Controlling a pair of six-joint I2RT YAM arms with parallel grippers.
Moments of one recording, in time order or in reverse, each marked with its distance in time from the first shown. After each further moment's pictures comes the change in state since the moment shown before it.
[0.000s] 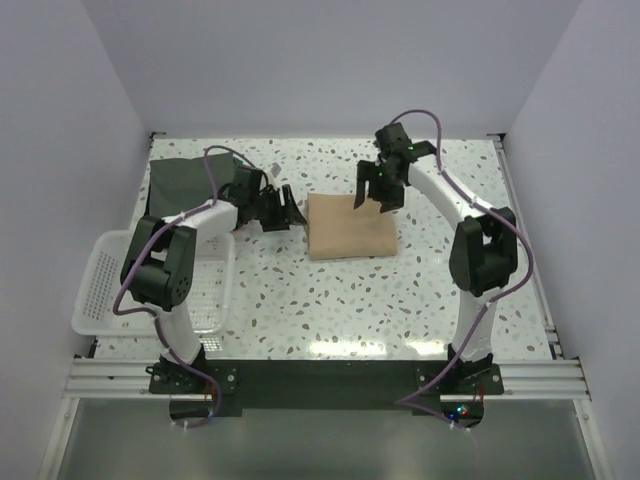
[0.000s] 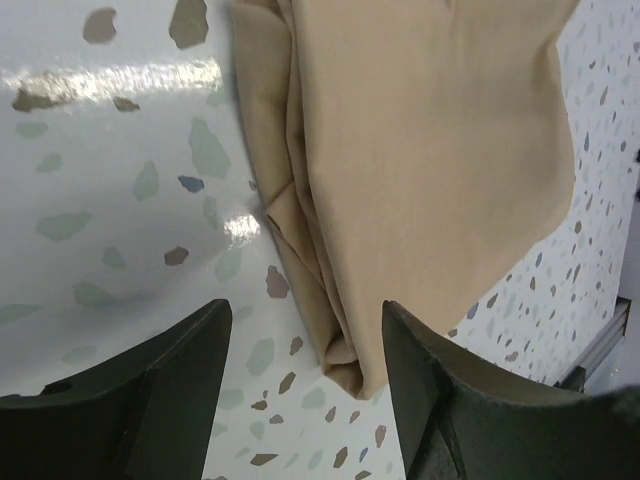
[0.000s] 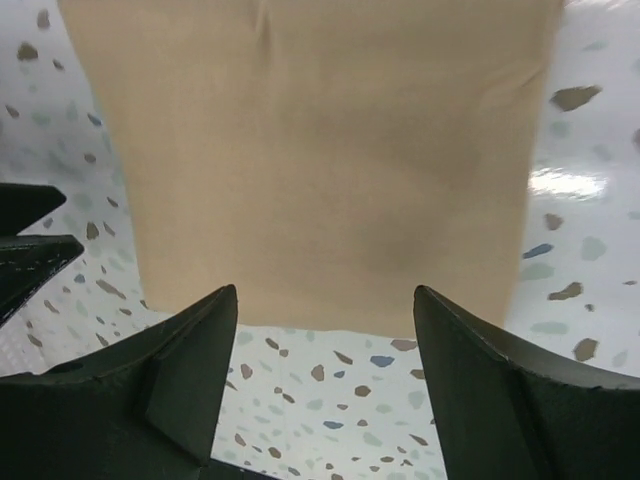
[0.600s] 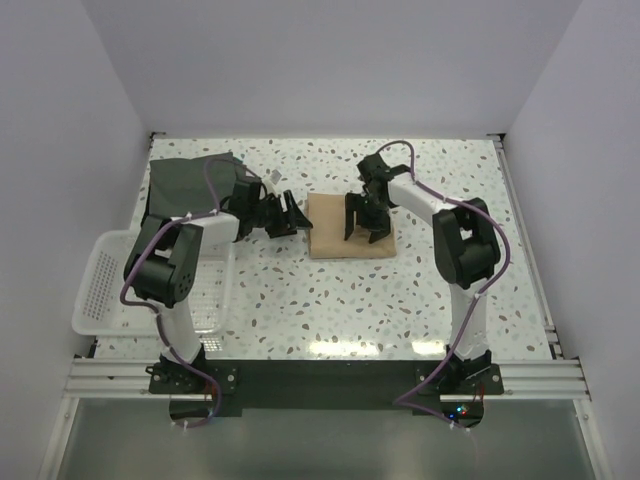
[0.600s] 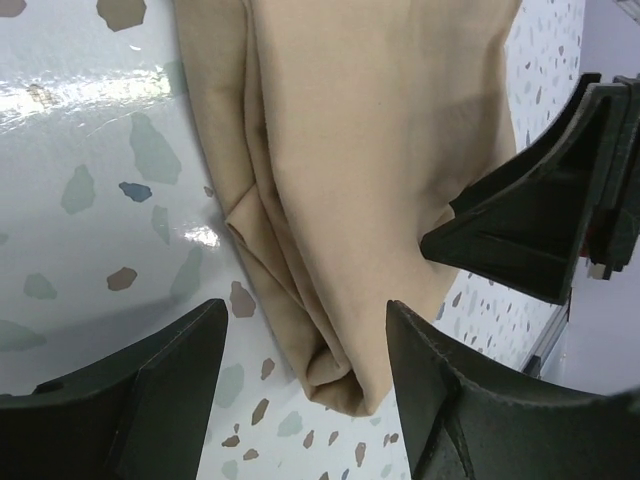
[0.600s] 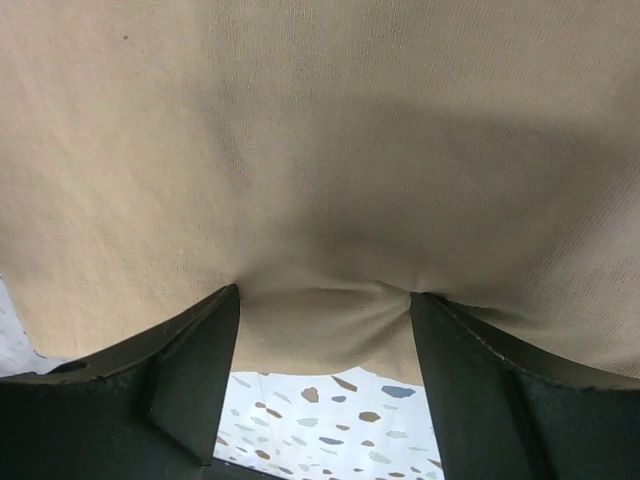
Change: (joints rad) left arm 0.000 0.002 -0.190 0.322 0.135 -0.113; right arm 0.104 0.100 -0.215 0.105 -0.058 0.033
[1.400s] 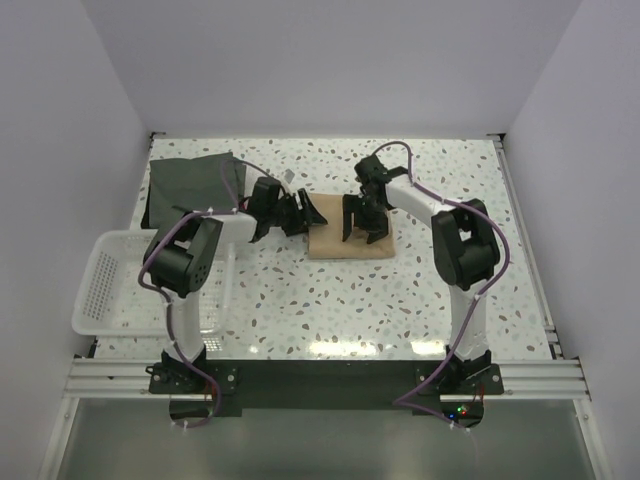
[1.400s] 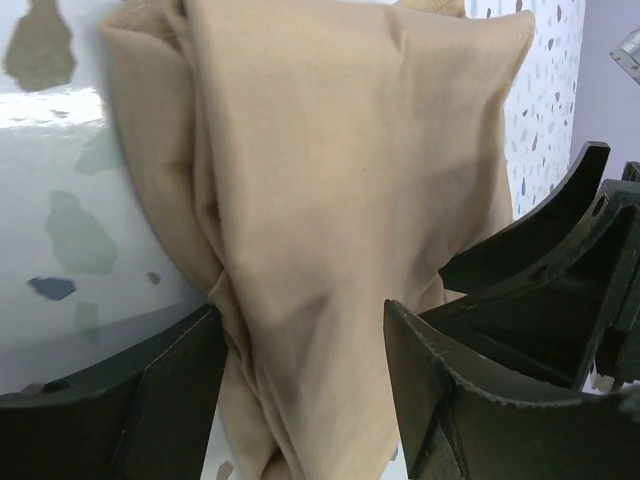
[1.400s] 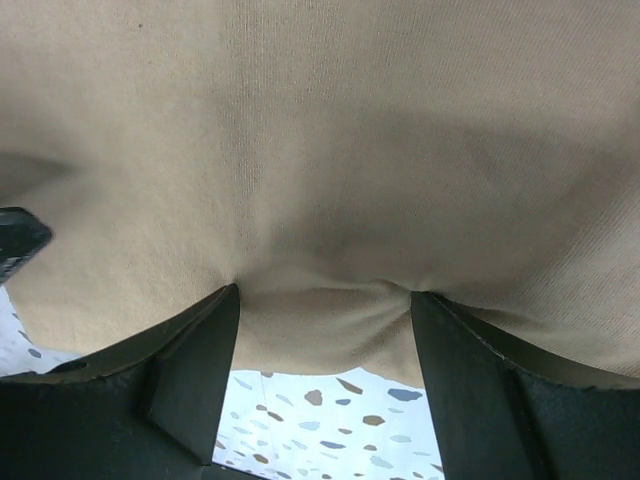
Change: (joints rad) left arm -0.078 0.127 0.057 0.115 -0.103 -0.121; right arm 0.019 -0.006 -0.015 0.018 0.007 0.000
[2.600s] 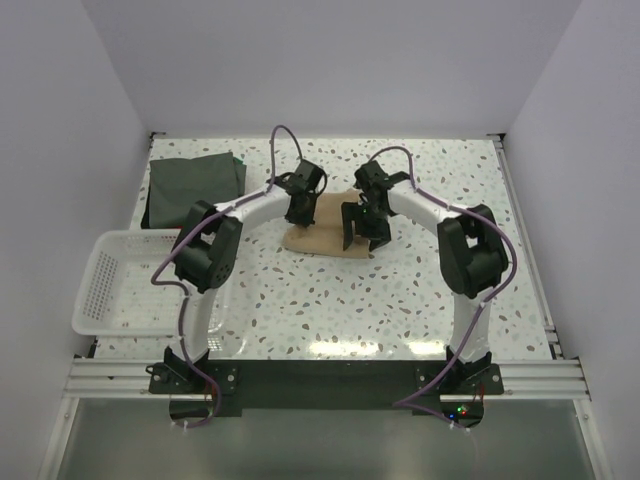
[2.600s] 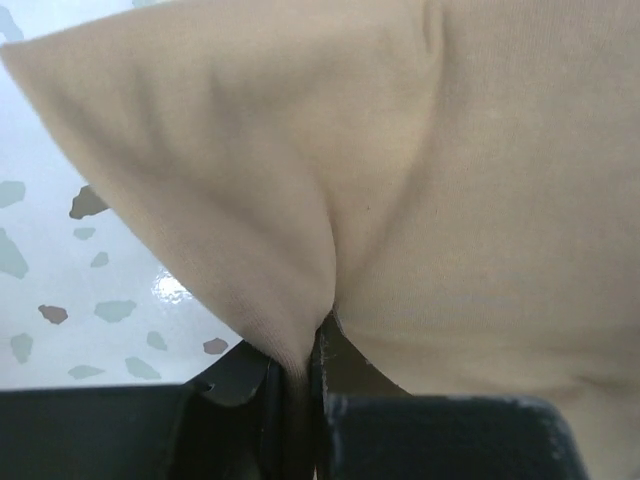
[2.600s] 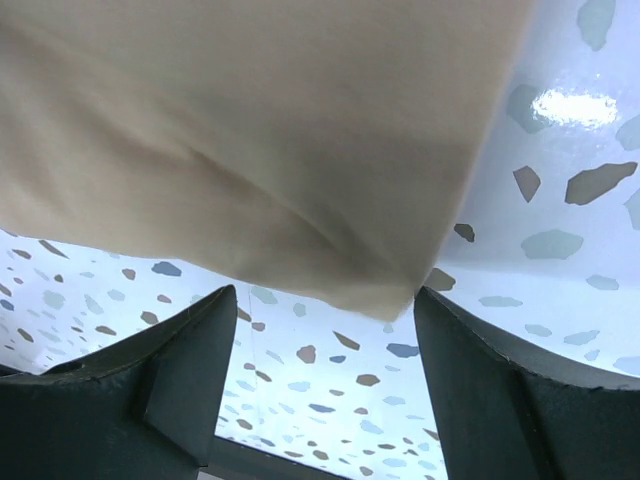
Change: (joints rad) left arm -0.167 0.137 0.519 -0.765 -0.600 0.424; right arm 0.019 -0.089 -0.087 -0.013 -0.015 -0.039
